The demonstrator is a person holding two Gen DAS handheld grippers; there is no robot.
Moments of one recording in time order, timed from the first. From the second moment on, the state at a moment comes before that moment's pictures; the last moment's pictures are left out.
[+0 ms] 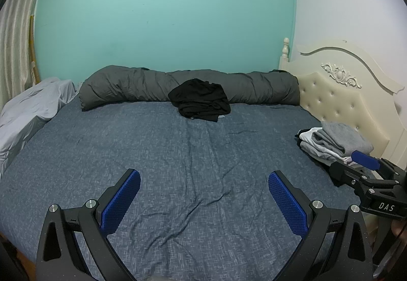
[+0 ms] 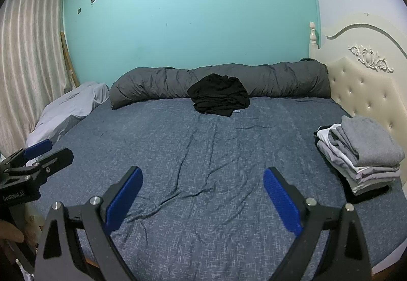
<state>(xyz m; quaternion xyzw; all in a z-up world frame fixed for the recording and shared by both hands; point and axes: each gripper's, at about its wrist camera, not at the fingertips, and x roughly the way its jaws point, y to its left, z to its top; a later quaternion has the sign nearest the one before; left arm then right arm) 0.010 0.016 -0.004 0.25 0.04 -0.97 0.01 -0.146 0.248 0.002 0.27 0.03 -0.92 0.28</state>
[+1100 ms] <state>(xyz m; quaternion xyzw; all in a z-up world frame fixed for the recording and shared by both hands) 0.006 0.007 0.008 0.26 0.05 -0.96 0.03 -0.149 0.251 0.006 0.27 0.03 -0.92 0.27</state>
